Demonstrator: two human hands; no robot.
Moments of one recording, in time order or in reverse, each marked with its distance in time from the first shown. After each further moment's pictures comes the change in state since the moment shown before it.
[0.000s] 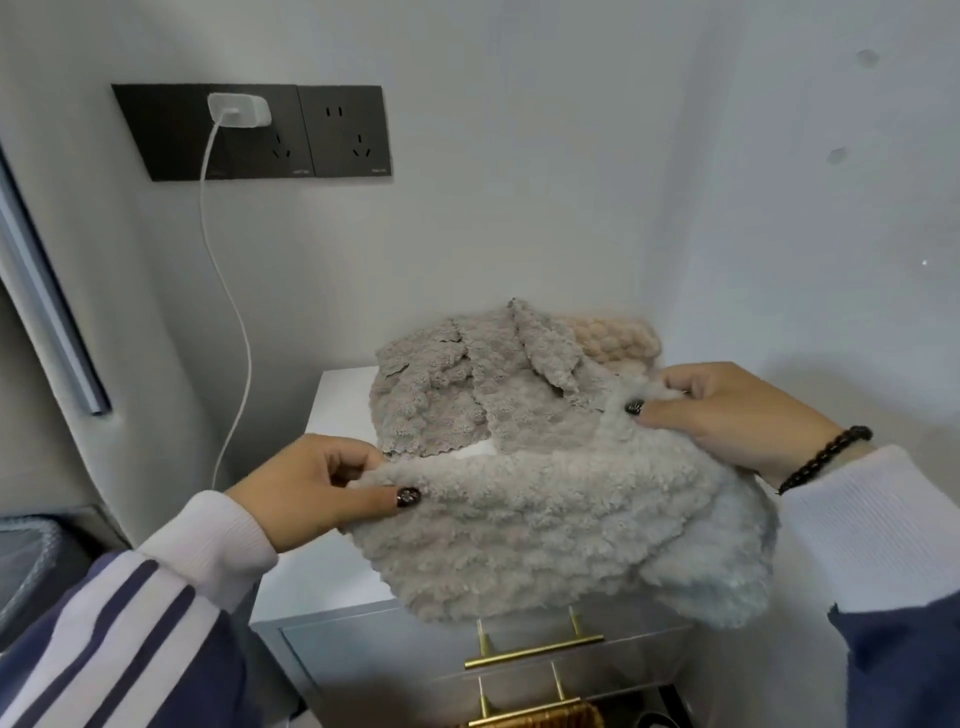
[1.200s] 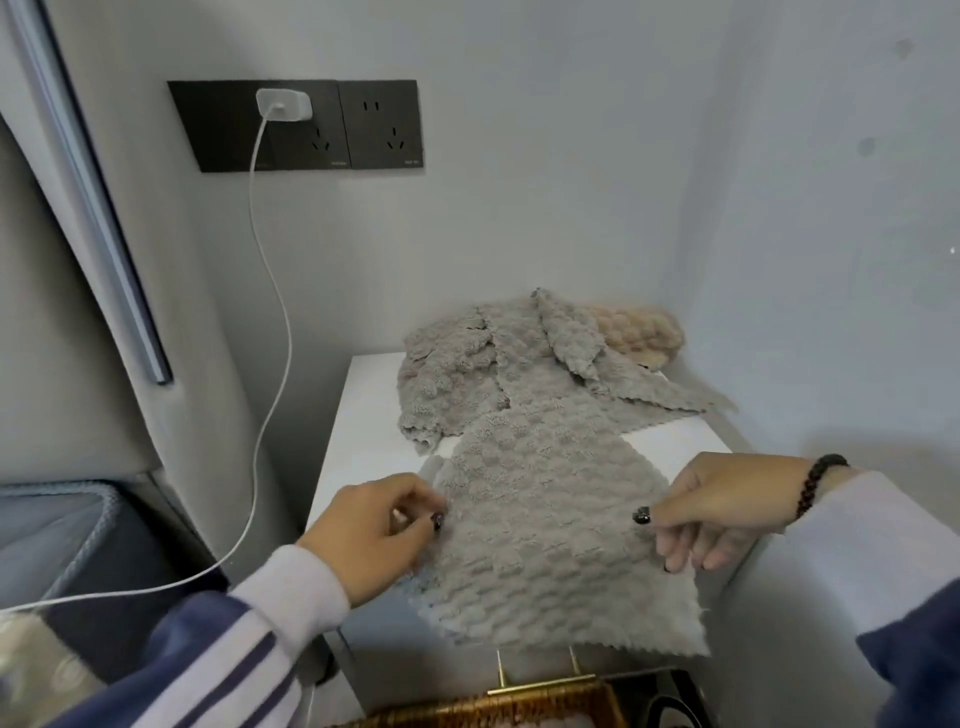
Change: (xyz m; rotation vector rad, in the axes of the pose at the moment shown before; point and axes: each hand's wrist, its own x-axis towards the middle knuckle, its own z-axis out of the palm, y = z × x) left_hand -0.033 -0.034 0.042 0.337 0.182 -0.050; right_hand -0.005 0.033 0.030 -0.170 -0.581 0.281
